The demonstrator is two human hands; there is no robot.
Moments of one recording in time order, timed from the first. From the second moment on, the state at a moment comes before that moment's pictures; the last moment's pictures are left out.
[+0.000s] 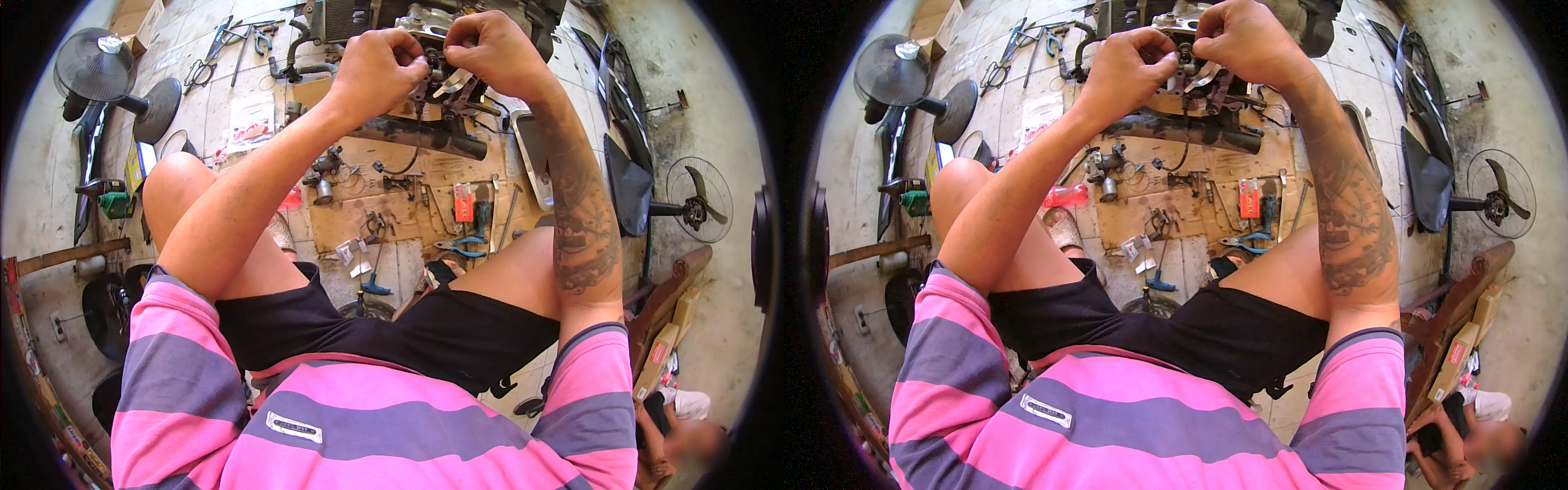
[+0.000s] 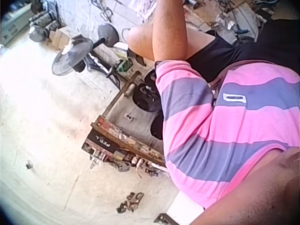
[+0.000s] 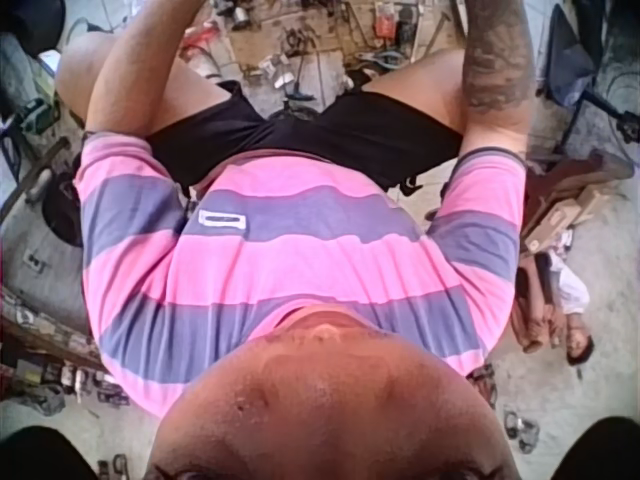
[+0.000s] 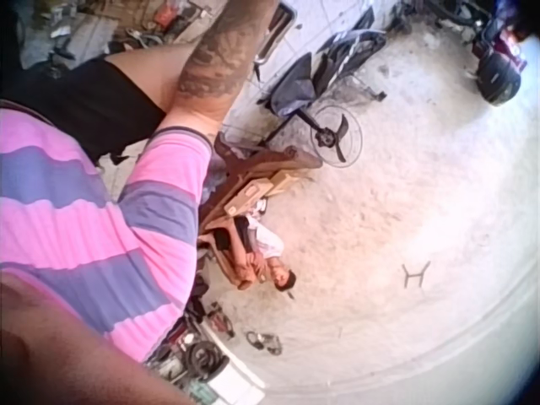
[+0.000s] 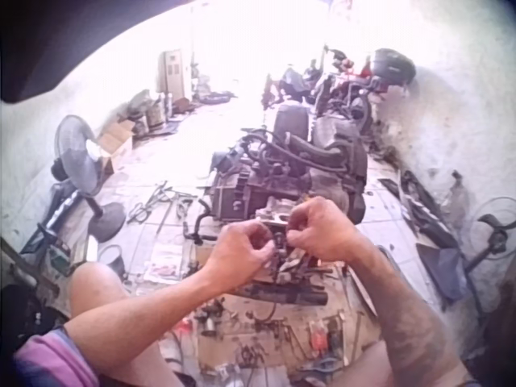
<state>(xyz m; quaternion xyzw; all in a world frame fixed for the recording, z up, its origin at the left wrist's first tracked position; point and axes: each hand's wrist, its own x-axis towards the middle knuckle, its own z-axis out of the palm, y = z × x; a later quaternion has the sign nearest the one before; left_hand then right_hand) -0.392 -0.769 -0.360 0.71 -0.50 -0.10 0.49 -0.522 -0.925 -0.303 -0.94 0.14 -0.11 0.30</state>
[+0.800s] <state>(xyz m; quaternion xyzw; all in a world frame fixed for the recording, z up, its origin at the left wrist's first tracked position) -0.380 -0.765 -0.344 0.67 -0.53 -0.07 0.52 -0.529 -0.933 -0.290 -0.93 0.15 -0.09 0.31</state>
